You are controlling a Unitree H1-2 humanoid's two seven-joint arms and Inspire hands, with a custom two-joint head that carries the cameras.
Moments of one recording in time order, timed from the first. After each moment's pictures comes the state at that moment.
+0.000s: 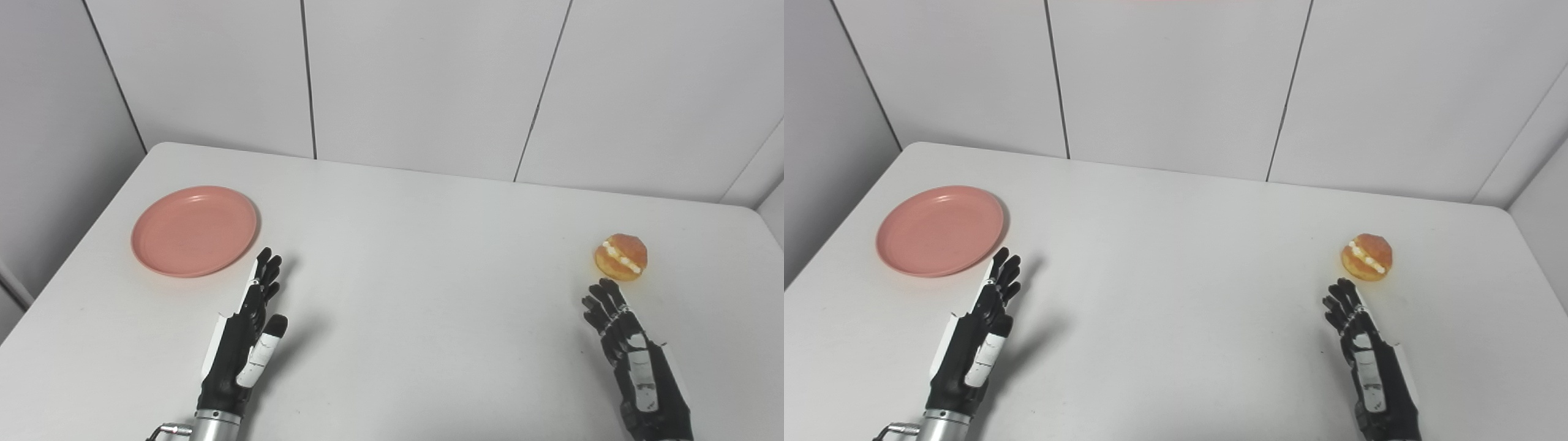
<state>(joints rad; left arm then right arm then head) 0.11 0.08 0.01 -0.09 0.11 -0.32 0.00 0.01 -0.17 -0.05 0.06 0.19 -0.25 0.20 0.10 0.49</state>
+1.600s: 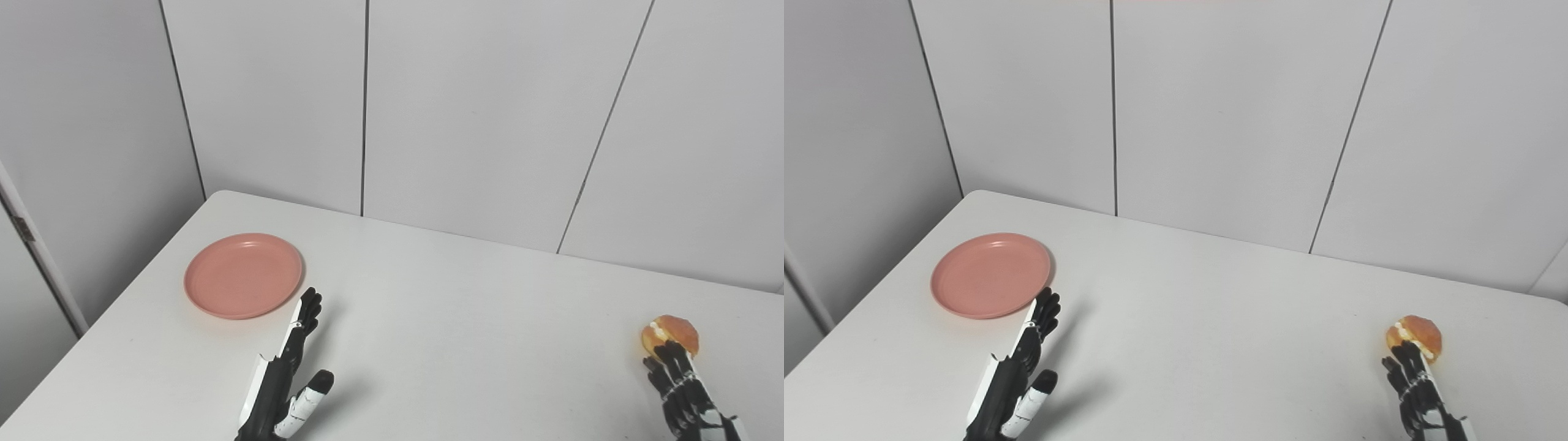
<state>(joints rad) 0.09 0.05 0.01 -0.05 0.20 -0.45 0.05 -0.06 -0.22 -0.09 0.18 0.25 -0.35 0.30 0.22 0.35</state>
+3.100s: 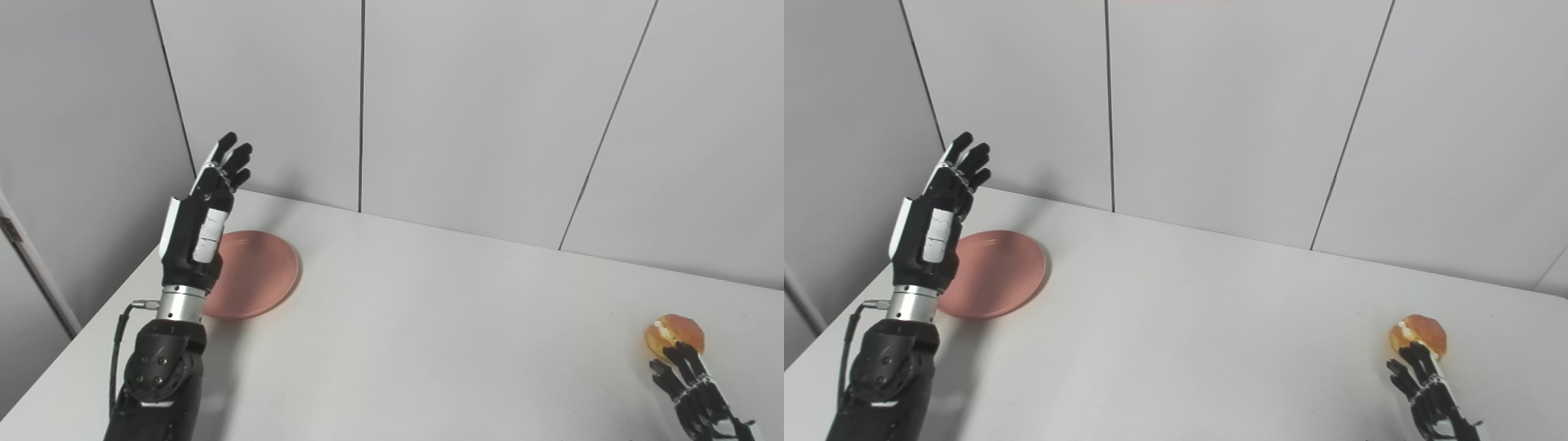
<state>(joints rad) -0.34 0.37 0.31 0.06 -0.17 -0.27 -0.04 -0.05 -0.21 -0.10 0.17 0.21 -0.39 0.29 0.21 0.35</state>
